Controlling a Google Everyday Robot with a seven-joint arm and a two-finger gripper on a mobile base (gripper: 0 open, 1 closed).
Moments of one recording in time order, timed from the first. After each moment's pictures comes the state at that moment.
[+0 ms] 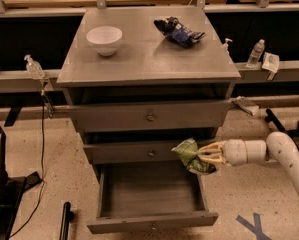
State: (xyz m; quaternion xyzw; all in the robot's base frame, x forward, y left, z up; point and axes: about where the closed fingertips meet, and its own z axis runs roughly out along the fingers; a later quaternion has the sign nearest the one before) arm 0.587 -0.217 0.541 -0.60 0.51 0.32 0.52
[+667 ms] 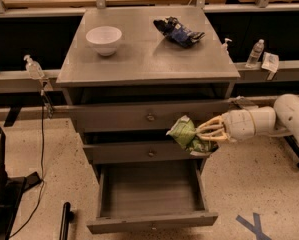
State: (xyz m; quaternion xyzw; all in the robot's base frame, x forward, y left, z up) arm 0.575 -0.185 0.686 -0.68 0.42 0.31 0.52
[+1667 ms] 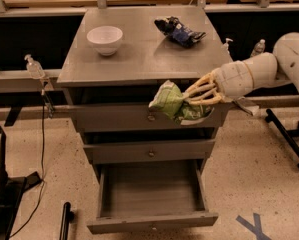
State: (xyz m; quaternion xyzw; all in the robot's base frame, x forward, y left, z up) arm 0.571 -0.126 0.844 -0.75 0.34 0.29 0.49
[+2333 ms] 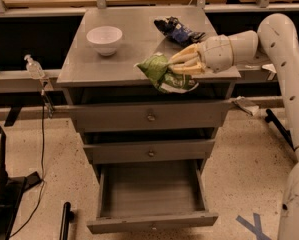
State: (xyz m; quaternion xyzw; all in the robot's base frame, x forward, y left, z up) arm 0.660 -0.092 0.886 -0.69 0.40 0.28 0.53
